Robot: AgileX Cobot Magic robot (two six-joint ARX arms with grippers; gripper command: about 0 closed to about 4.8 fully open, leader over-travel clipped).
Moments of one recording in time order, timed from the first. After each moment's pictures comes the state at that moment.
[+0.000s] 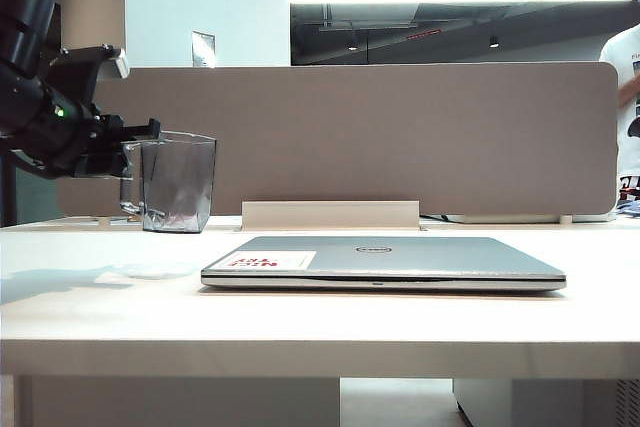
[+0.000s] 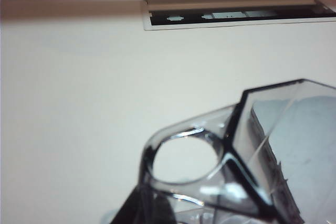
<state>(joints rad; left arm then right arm) -0.17 1.63 0.73 0.63 0.02 -0.01 0.03 0.00 0.01 -0.14 -0.38 0.05</state>
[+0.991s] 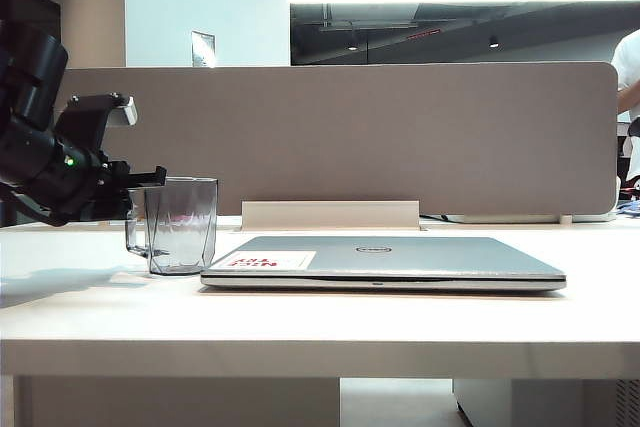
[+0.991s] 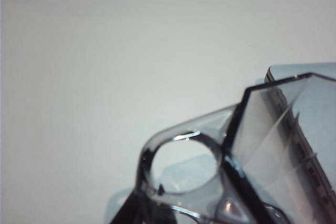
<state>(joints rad) -0.17 1.78 0.73 0.72 0.02 -0.02 0.03 0.00 0.01 -0.14 -0.38 0.05</state>
